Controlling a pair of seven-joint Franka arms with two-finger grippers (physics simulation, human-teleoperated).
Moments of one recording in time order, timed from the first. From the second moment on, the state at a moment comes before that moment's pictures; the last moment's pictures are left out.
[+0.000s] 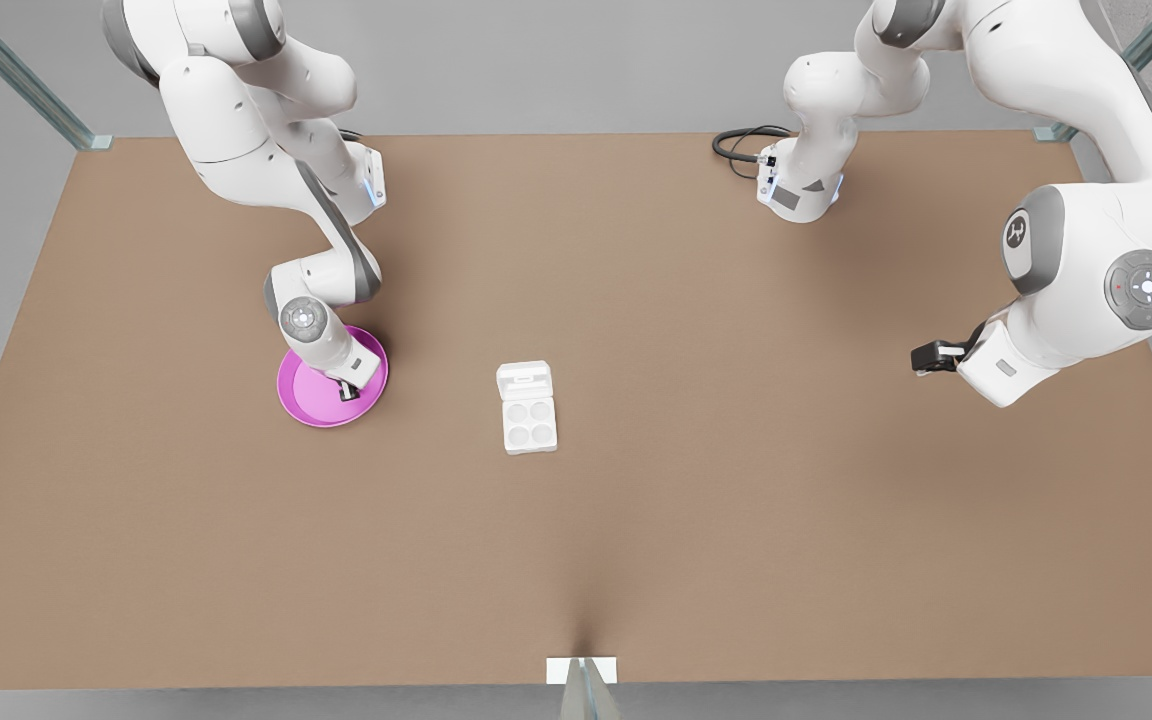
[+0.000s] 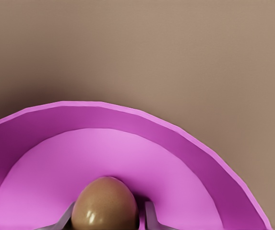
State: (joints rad) left arm -0.03 0.25 0.00 -1.41 0.05 1.50 0.02; right arm 0.14 0.31 0.04 -2.44 -0.23 2.64 -1.48
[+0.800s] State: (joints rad) left arm -0.03 0.26 0.00 -1.41 0.05 1.50 0.02; right arm 0.14 0.32 0.04 -2.43 -0.23 2.64 -1.48
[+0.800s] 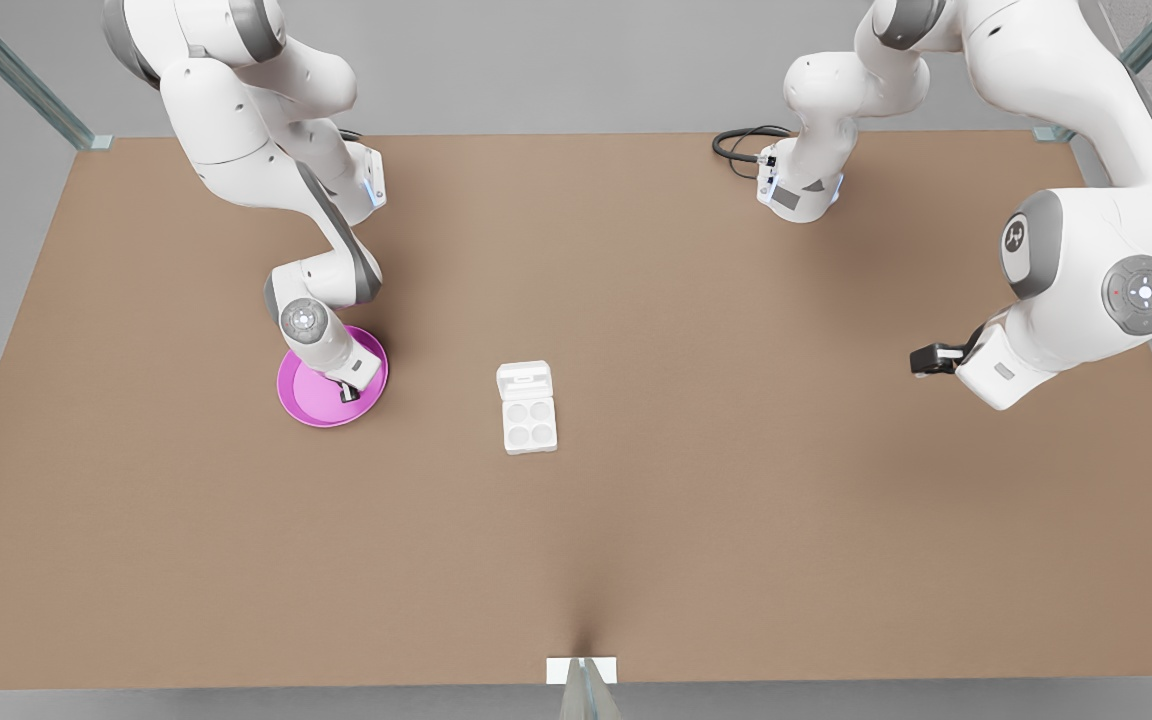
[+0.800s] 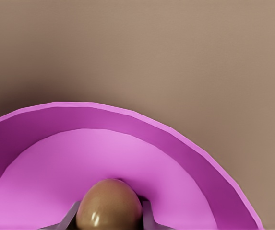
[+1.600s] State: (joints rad) left arm -0.03 0.26 0.00 -1.41 0.06 1.50 0.02; right arm 0.33 0.43 0.09 -2.04 0.08 2.46 -1.48
